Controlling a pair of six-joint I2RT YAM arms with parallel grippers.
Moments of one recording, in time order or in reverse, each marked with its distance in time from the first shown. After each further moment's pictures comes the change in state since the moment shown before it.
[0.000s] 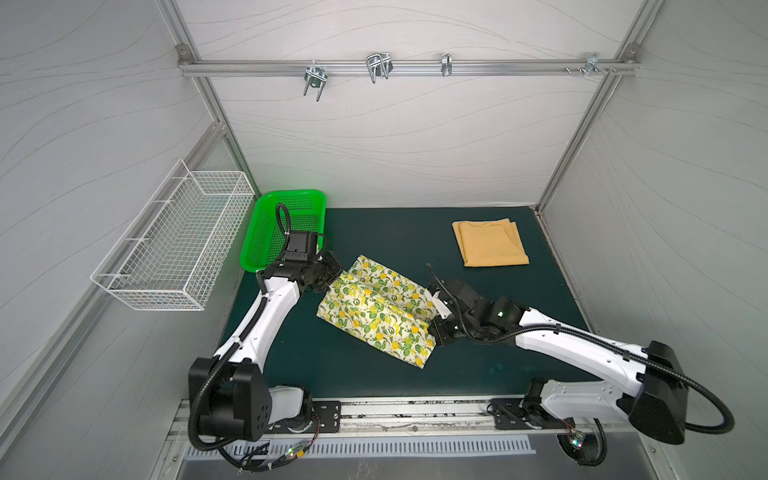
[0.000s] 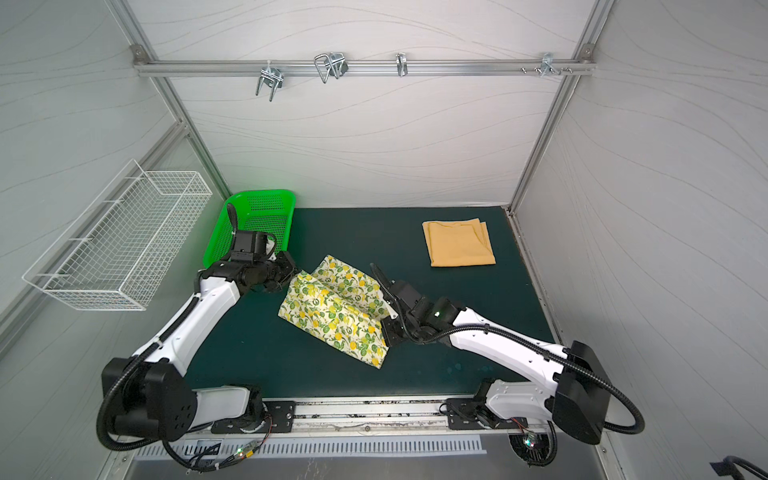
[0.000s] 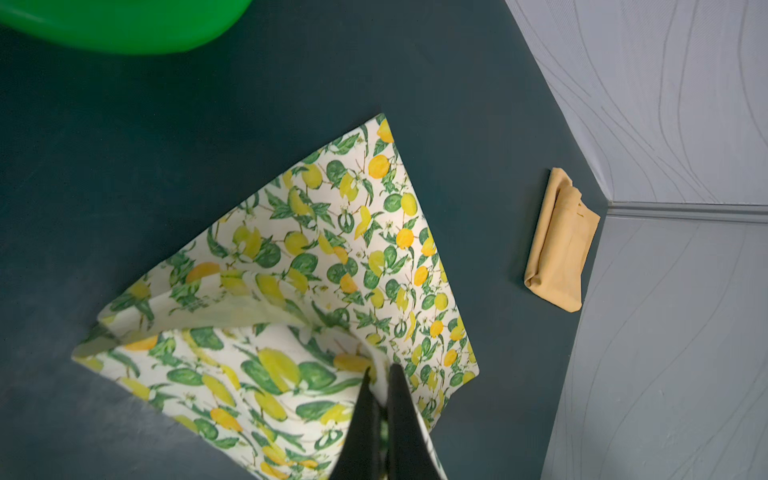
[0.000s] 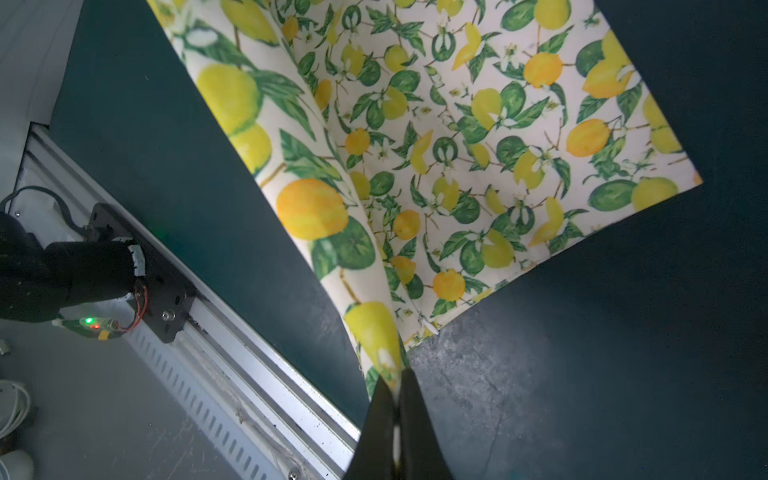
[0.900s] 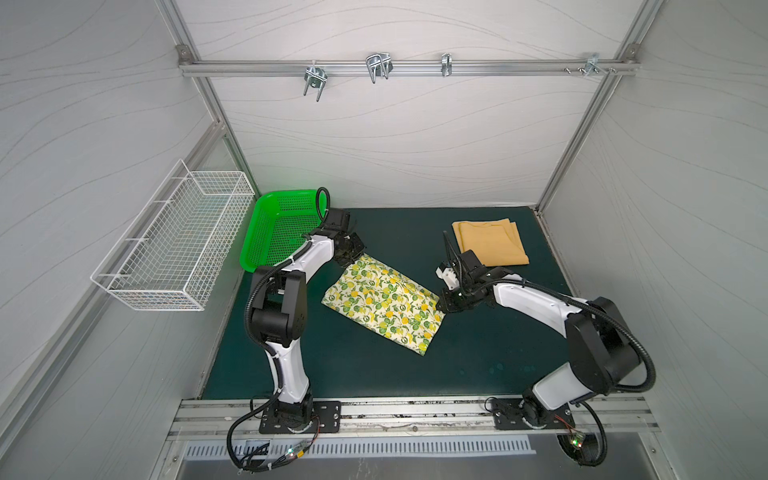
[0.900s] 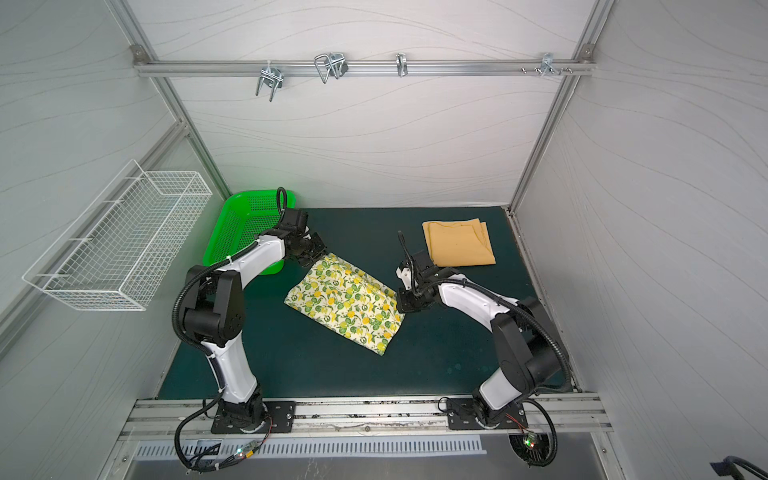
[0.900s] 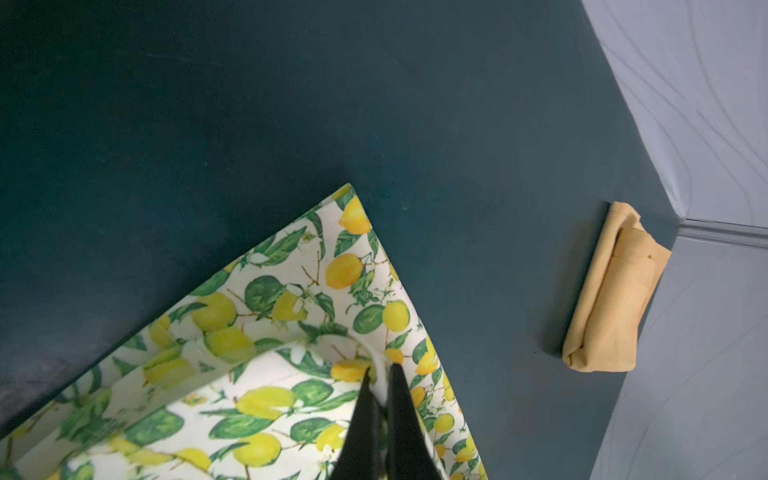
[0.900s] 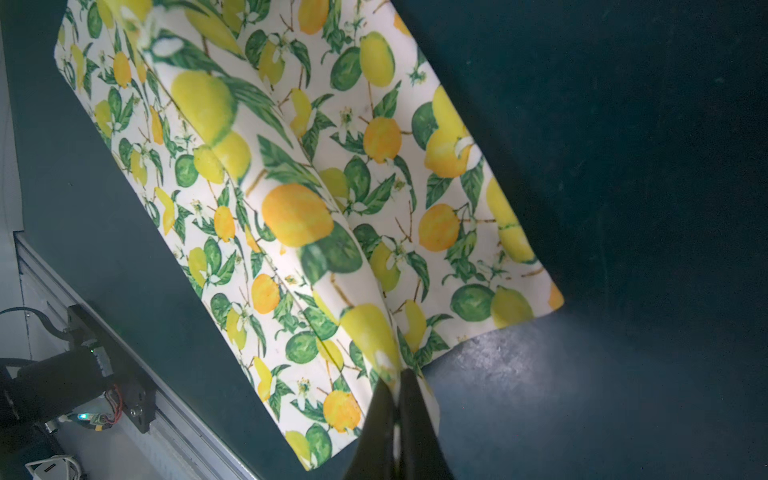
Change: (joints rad) left arm -0.085 0.582 0.371 0.091 -0.051 -0.015; right arm -0.397 0.345 0.071 0.109 -0.246 -0.169
